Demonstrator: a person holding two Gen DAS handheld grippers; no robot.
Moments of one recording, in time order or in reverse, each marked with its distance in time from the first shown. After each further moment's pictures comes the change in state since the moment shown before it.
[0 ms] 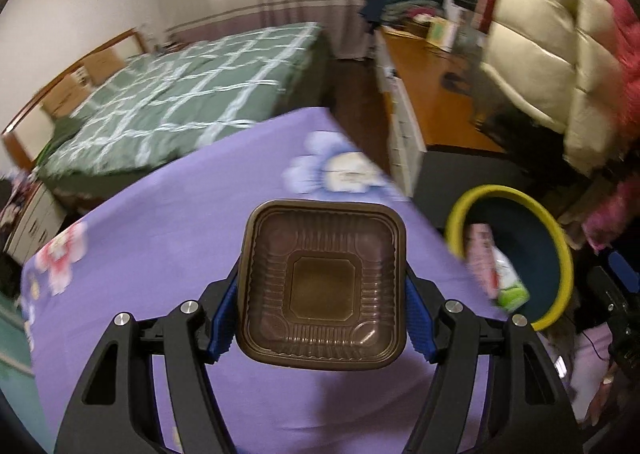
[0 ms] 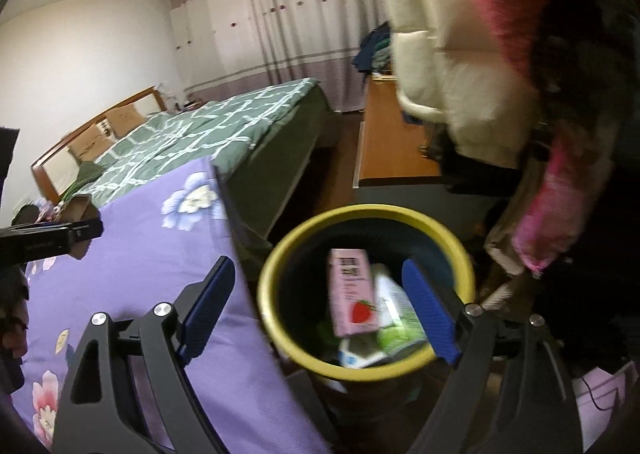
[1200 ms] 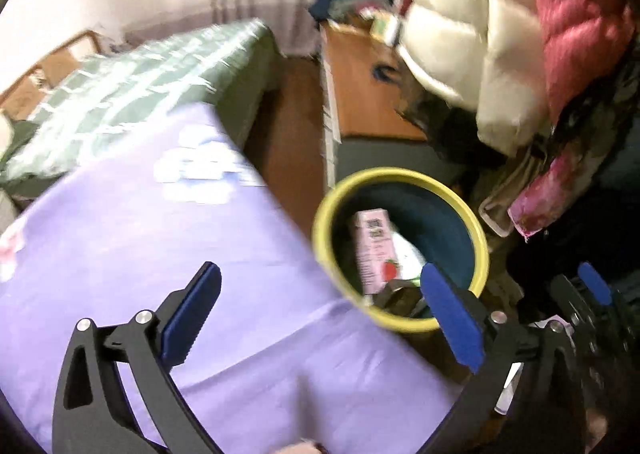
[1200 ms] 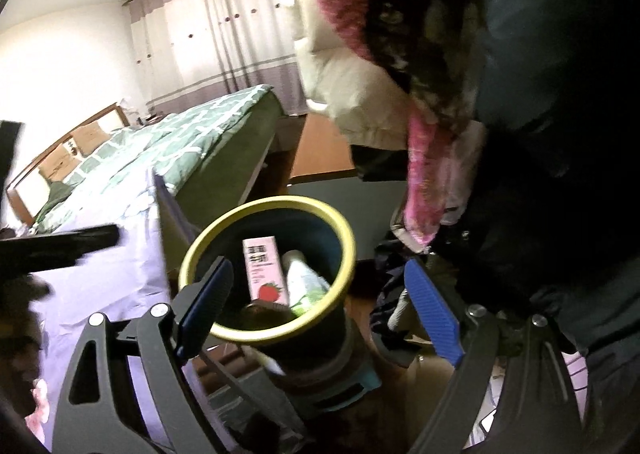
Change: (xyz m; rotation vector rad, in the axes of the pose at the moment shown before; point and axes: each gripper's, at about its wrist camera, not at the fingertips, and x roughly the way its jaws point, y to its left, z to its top) left arm -0.039 -0.090 -0.026 -0.006 -0.025 -0.119; right arm -0.041 -0.070 -0.015 0.052 0.000 -0.070
